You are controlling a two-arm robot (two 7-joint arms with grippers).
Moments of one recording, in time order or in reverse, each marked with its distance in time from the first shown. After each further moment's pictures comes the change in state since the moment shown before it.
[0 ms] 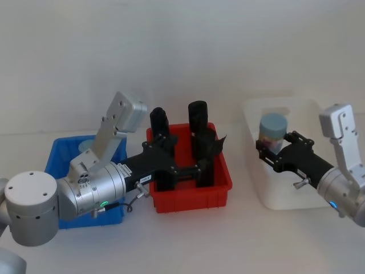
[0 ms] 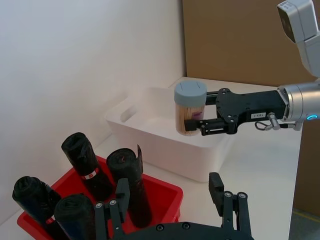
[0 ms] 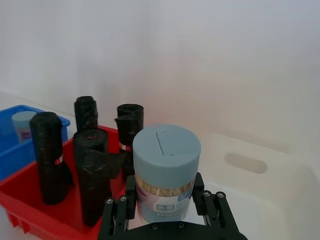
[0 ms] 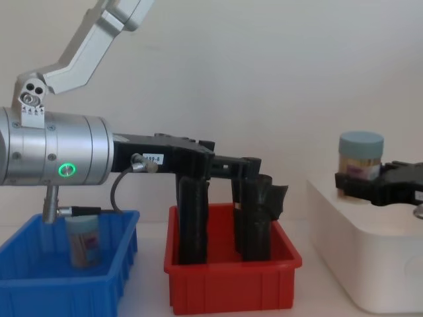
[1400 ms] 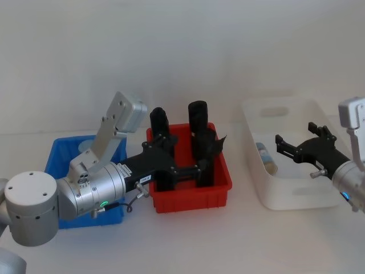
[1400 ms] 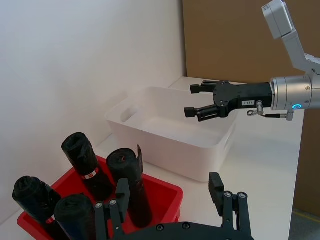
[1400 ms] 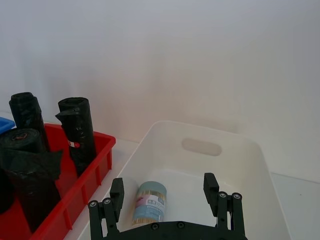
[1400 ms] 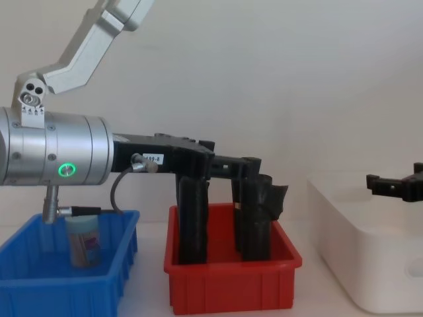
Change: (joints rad) left arm 0.000 0.000 0.000 0.000 0.000 0.000 0.000; right arm 0.044 0.006 0.035 0.079 0.021 0.034 -0.105
